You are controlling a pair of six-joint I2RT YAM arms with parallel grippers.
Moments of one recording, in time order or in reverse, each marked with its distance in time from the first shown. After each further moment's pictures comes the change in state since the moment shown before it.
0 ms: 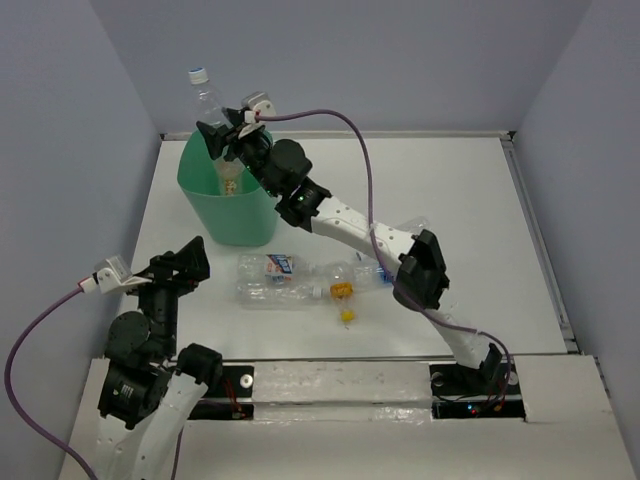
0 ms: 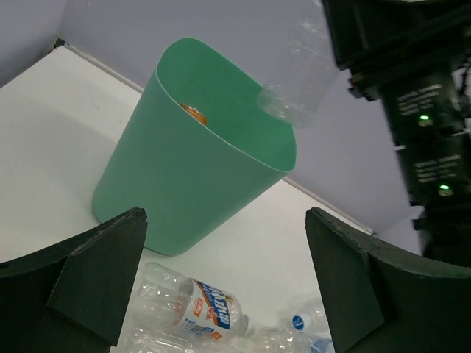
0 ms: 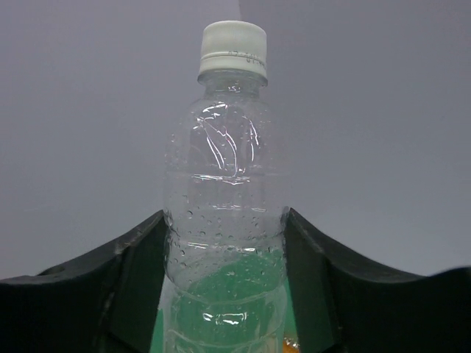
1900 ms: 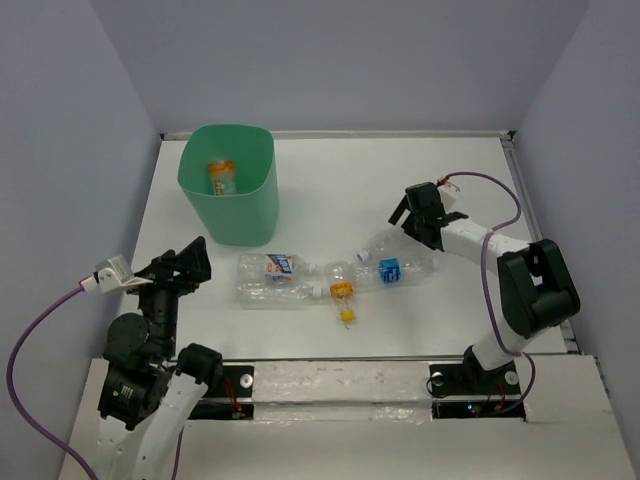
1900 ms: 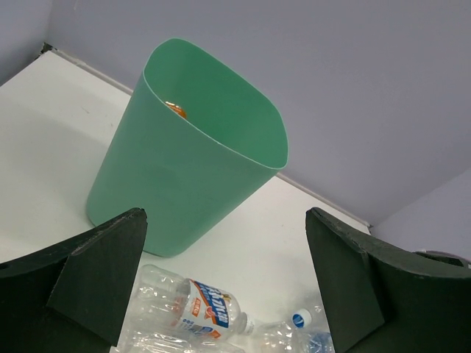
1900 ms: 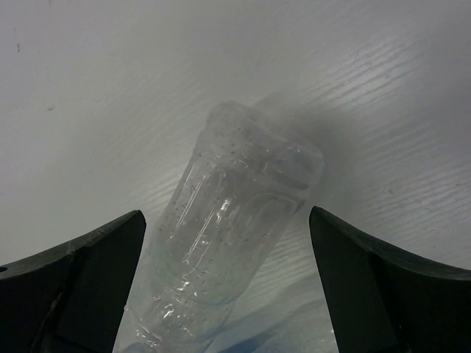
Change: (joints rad) left arm 0.007 -0.006 0.000 0.014 0.041 0.025; right arm -0.616 -0.656 -1.304 -0.701 0.174 0.837
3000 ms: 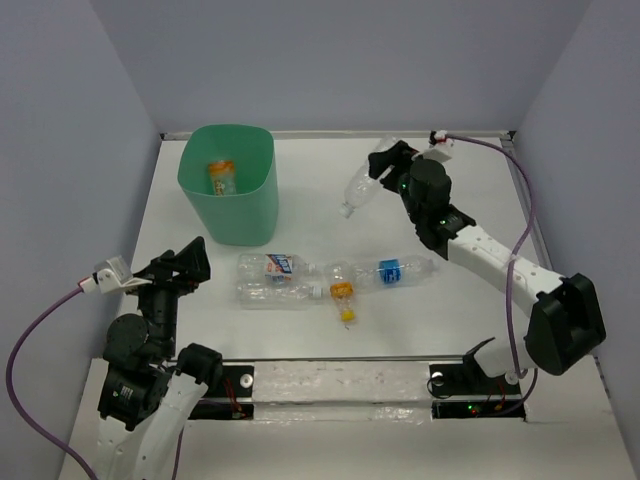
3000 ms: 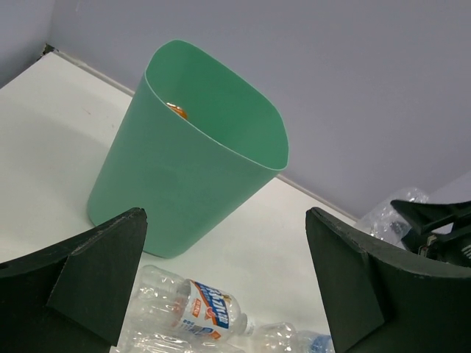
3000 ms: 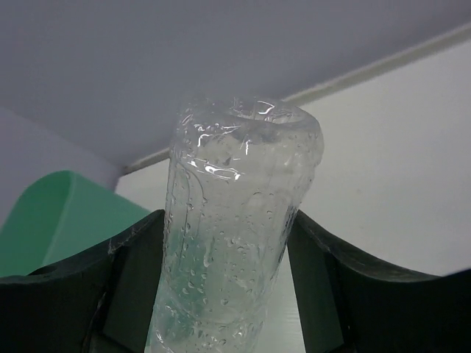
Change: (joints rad) left arm 0.000 -0.004 0.000 0.000 -0.003 0.001; right arm 0.127 -0.201 0.058 0.441 0.003 -0.121
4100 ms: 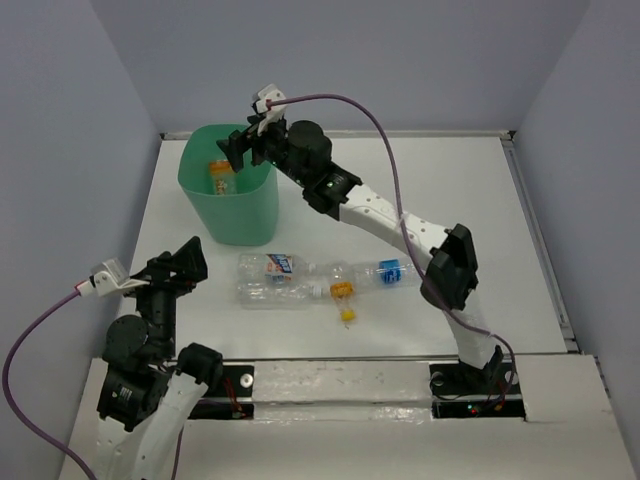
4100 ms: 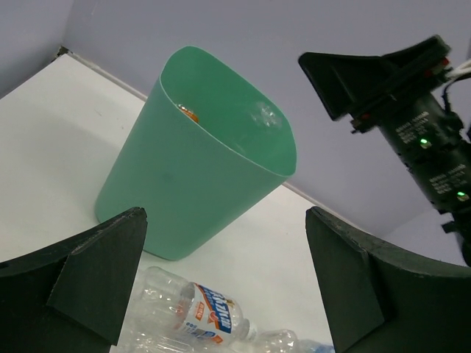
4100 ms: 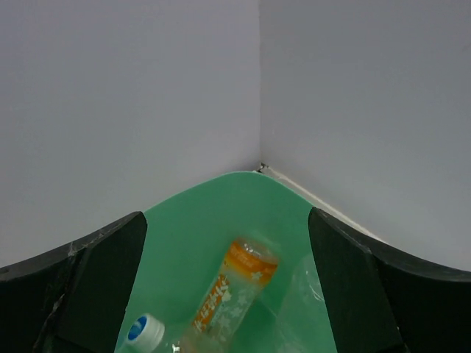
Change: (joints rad) left arm -0.013 -0.009 0.000 -0.008 -0.057 -0.011; right arm 0.401 0.827 1.218 -0.034 -0.352 -0.692
